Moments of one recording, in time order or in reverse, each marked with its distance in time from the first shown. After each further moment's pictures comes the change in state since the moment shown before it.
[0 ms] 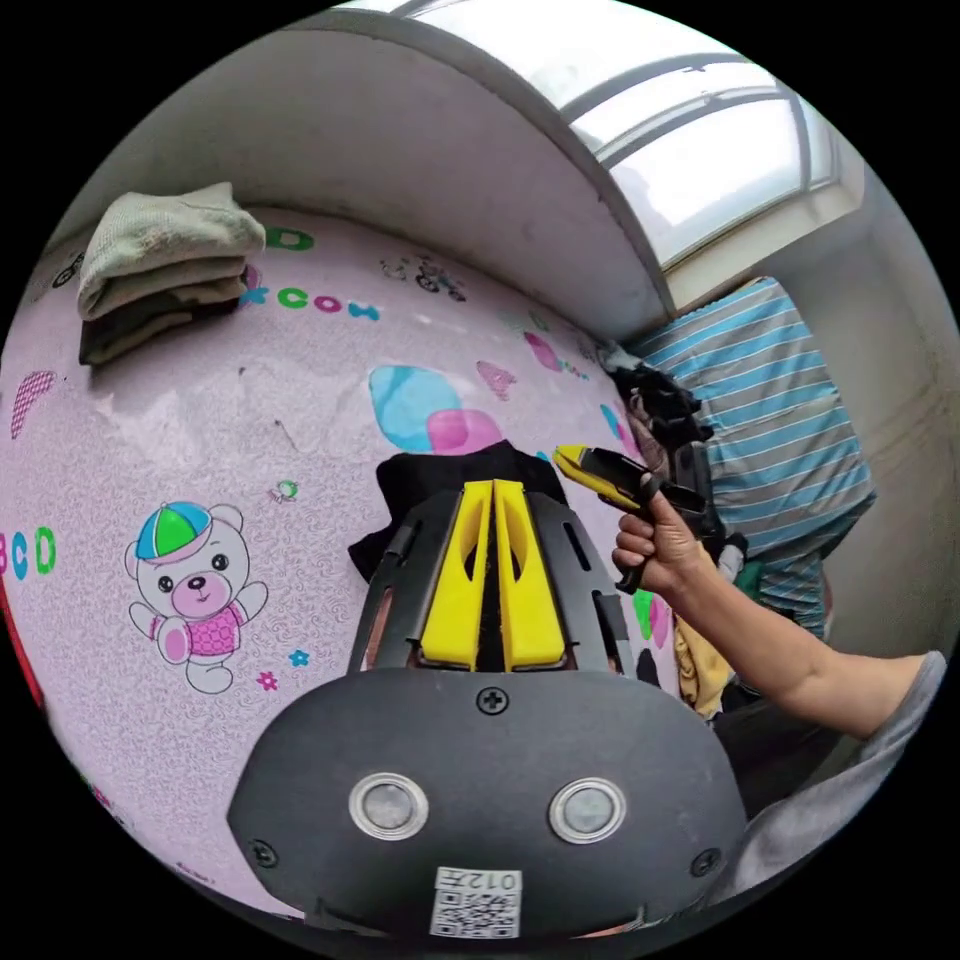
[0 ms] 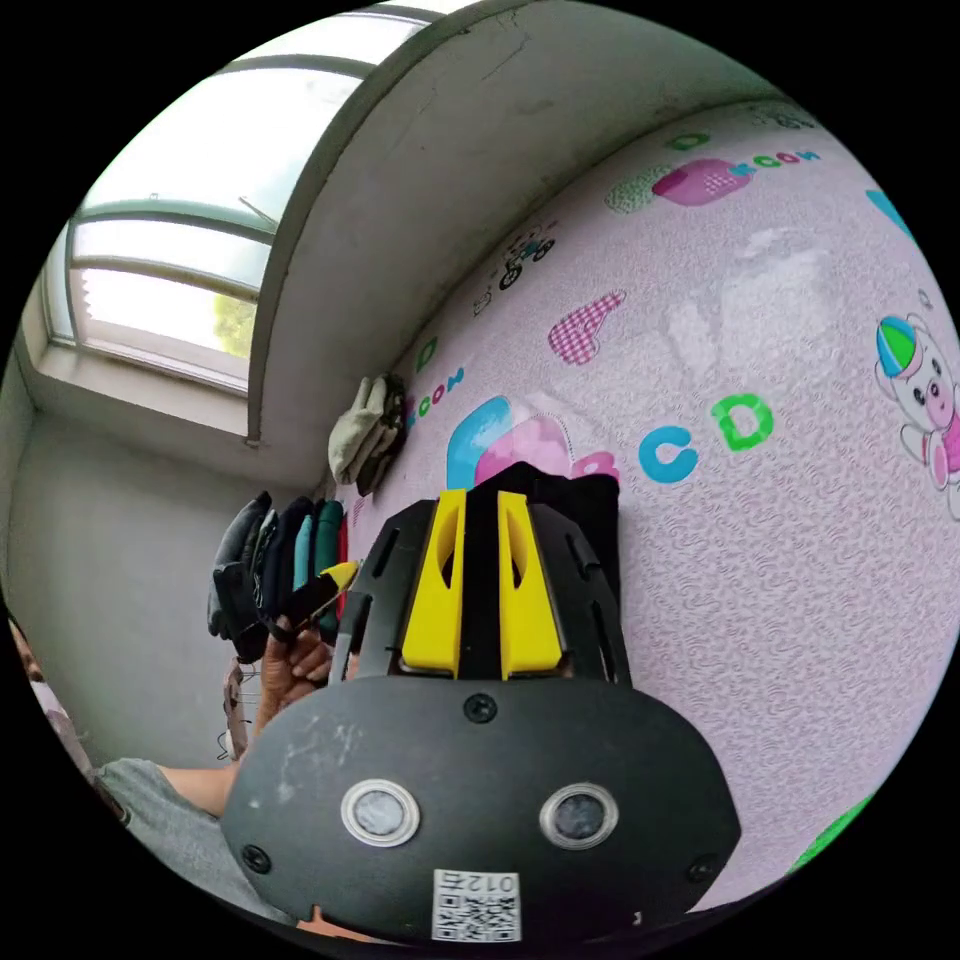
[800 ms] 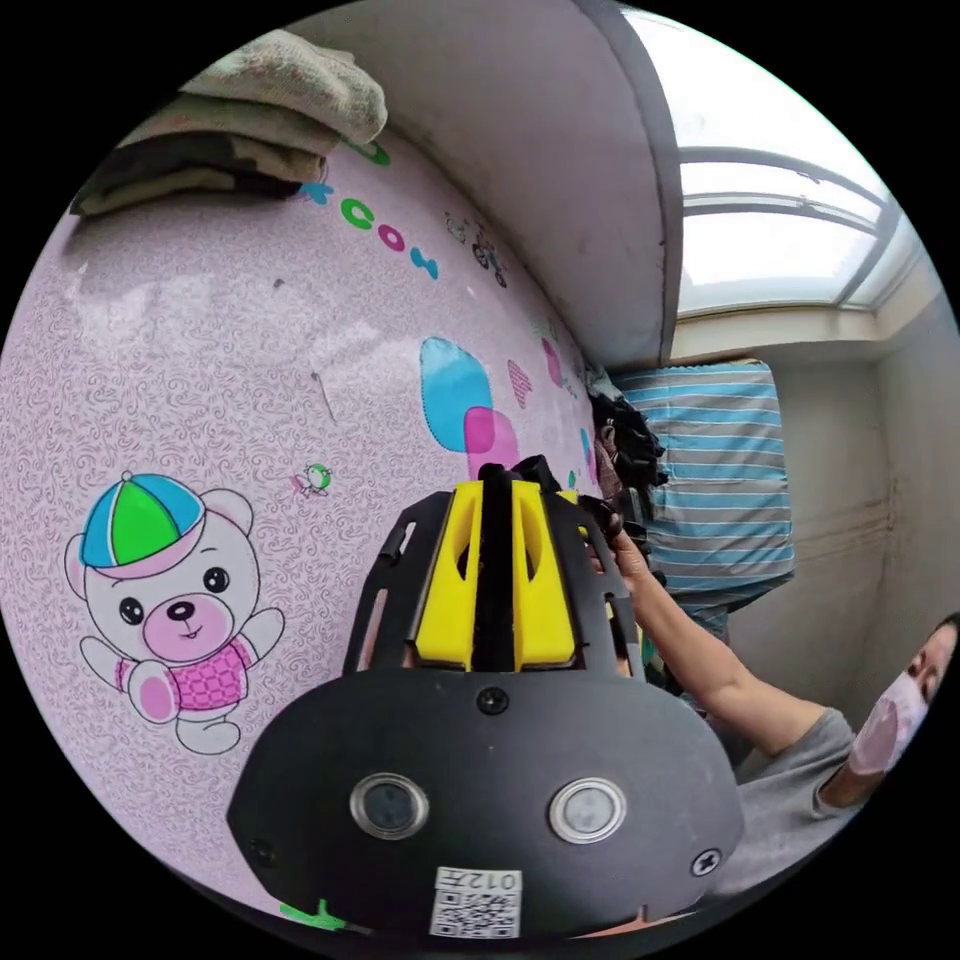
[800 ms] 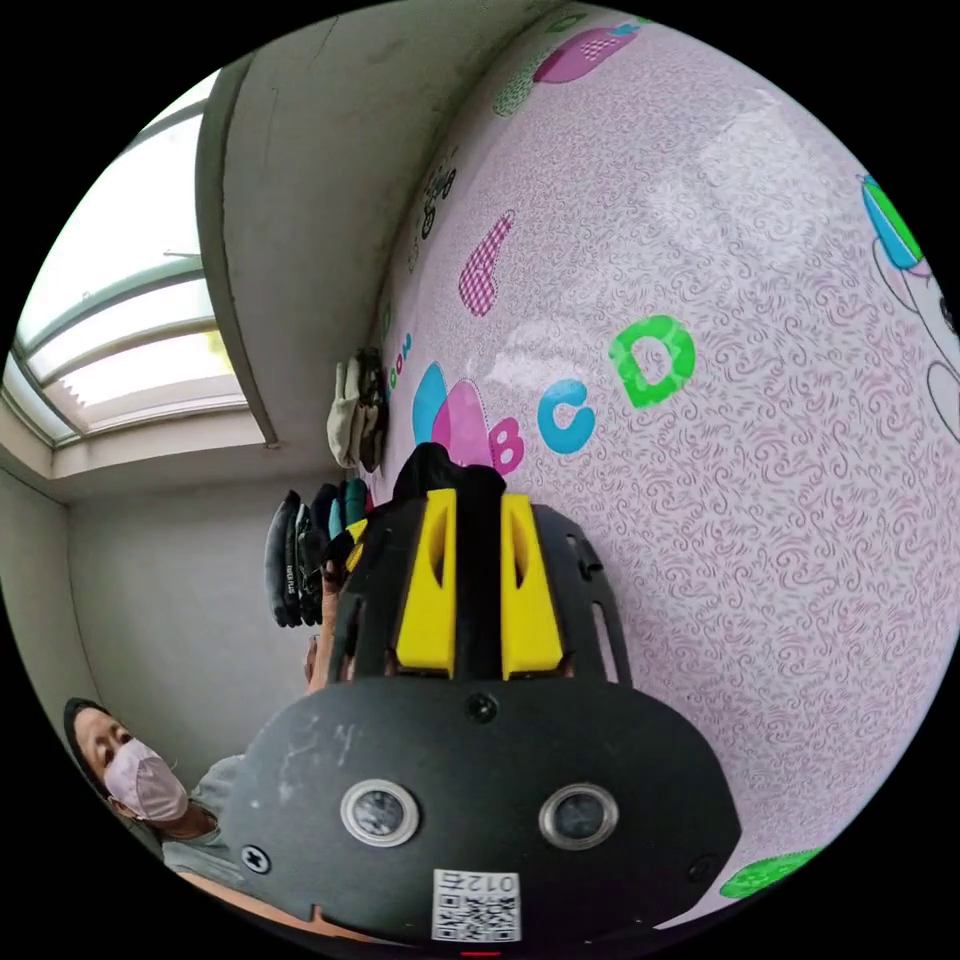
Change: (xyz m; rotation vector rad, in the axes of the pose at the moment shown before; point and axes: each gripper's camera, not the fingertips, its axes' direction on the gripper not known) left arm -0.143 -0.038 0.015 -0.060 0.252 -0.237; right arm 0.138 -0.056 0.018 -0.249 -0.156 0.221
